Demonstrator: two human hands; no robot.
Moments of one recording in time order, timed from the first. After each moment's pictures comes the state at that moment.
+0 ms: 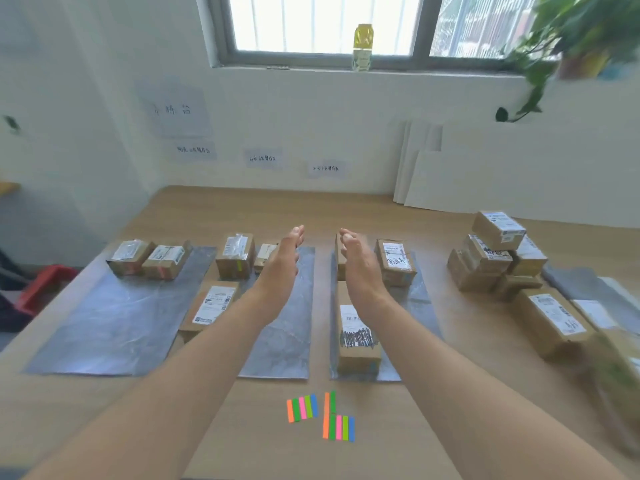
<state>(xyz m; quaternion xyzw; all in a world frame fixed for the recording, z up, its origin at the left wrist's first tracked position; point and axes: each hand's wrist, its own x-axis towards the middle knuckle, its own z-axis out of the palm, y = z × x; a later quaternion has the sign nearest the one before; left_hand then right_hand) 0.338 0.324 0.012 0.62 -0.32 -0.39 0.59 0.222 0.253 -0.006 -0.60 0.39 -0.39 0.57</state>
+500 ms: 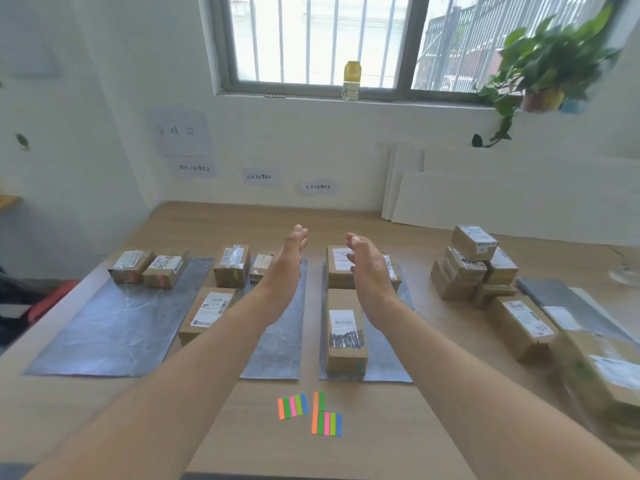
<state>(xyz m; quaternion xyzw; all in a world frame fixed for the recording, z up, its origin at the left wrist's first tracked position) 0.293 0.364 0.050 0.61 -0.36 -0.39 0.59 0.171 0.285 0.028 -0.61 0.39 -0.41 0.56</state>
